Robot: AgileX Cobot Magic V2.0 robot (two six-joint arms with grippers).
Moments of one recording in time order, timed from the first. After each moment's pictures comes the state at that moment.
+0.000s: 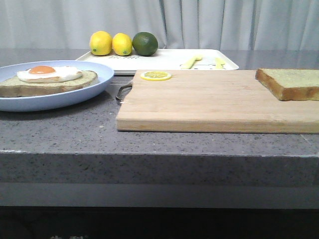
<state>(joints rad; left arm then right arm) -0.10 0.18 -0.53 -0.09 0.33 0.01 0.02 0.14 -0.50 0.11 0.36 -0.15</state>
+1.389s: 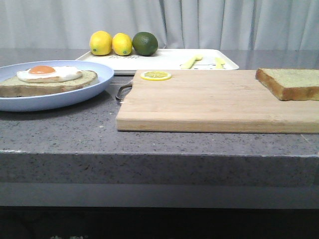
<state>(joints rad) -0.10 0.54 -0.71 -0.08 0.56 0.01 0.02 0.56 -0.65 0.12 0.69 -0.15</state>
